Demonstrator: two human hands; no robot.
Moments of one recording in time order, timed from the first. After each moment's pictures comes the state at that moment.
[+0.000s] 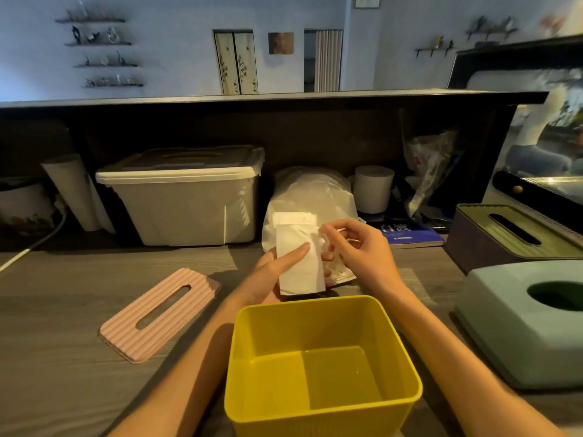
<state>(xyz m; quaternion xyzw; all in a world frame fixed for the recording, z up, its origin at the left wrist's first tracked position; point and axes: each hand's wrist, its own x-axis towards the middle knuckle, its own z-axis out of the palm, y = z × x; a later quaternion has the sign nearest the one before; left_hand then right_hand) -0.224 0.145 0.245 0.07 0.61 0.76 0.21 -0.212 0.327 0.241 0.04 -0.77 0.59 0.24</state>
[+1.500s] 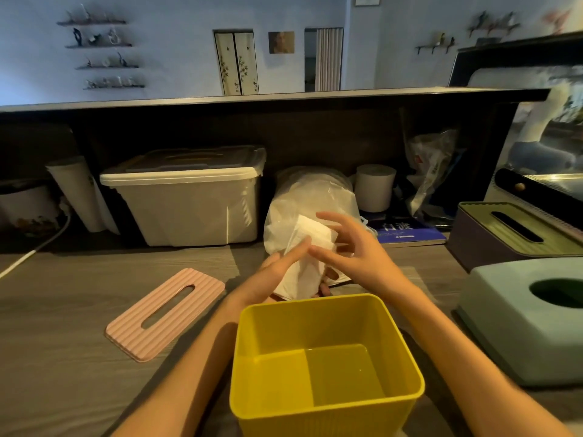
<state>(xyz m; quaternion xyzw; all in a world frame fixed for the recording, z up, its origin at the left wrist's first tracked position) -0.232 0.136 0.239 0.13 0.68 0.68 0.25 -0.203 0.330 0.247 0.12 -0.83 0.52 0.15</state>
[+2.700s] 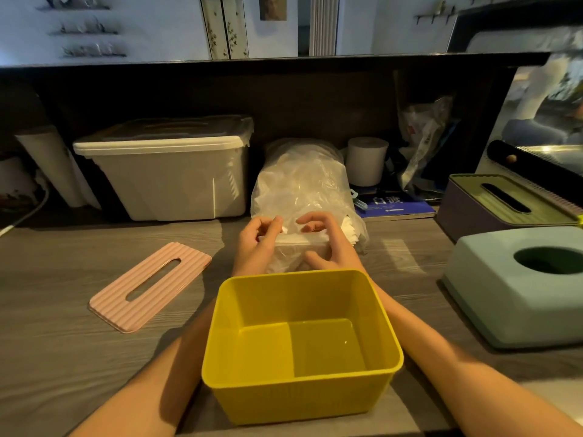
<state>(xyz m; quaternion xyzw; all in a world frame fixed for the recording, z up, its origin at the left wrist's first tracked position) -0.228 0.155 0.218 0.05 0.72 0.69 -0.06 -0.187 0.309 0.201 0.16 -0.78 0.58 0.16</state>
